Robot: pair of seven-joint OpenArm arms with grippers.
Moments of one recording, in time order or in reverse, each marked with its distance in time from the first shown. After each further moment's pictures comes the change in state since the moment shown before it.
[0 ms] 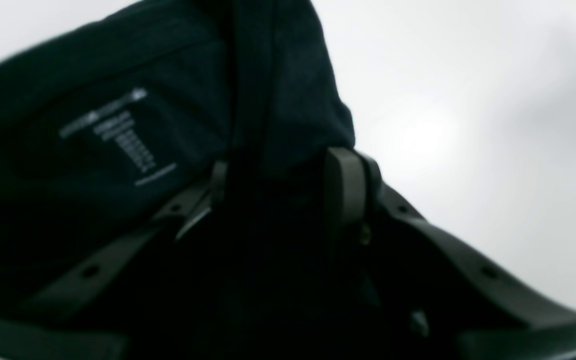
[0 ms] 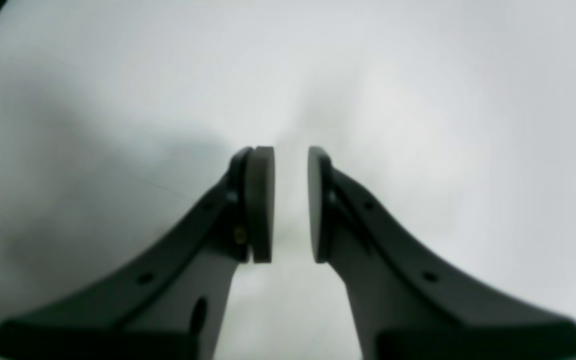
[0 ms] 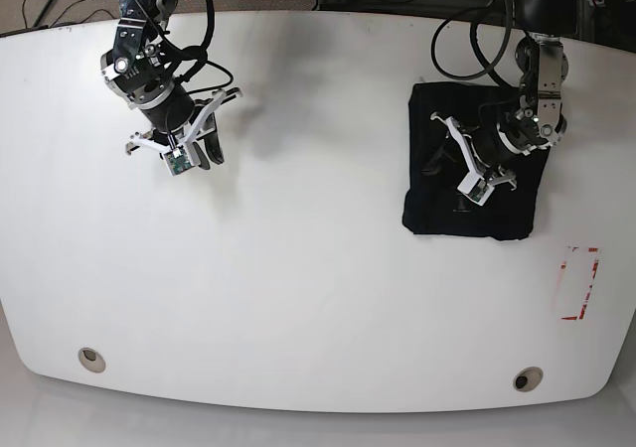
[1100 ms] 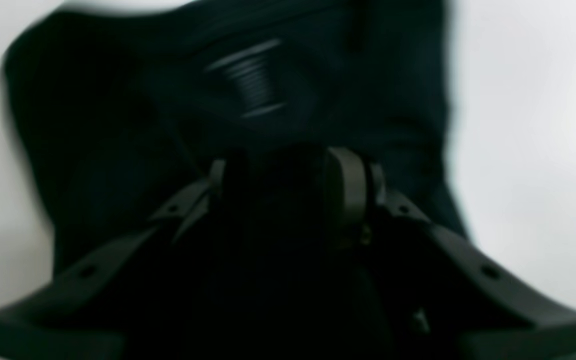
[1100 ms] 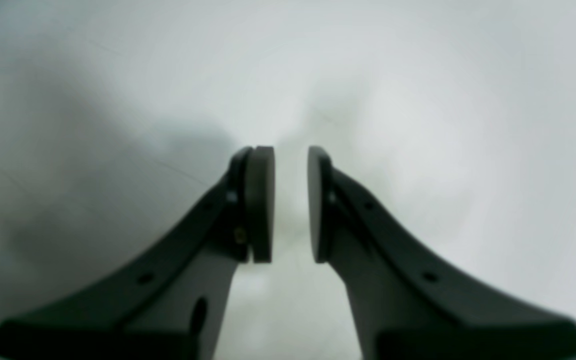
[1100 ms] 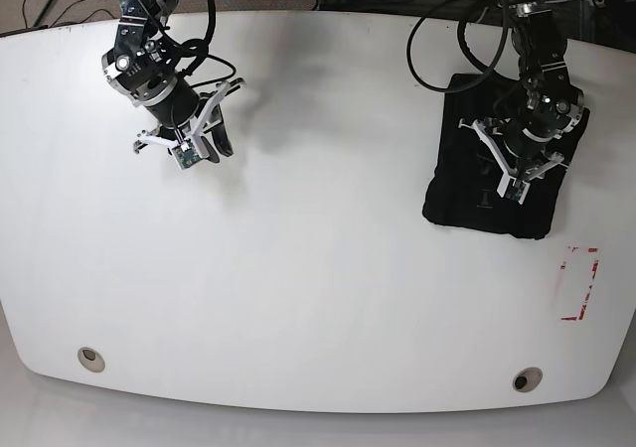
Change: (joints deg) left arm 4.8 11.7 -17.3 18.7 9.6 4.1 18.9; right arm -0.7 -0.1 -0.1 0.0 0.2 3.9 0.1
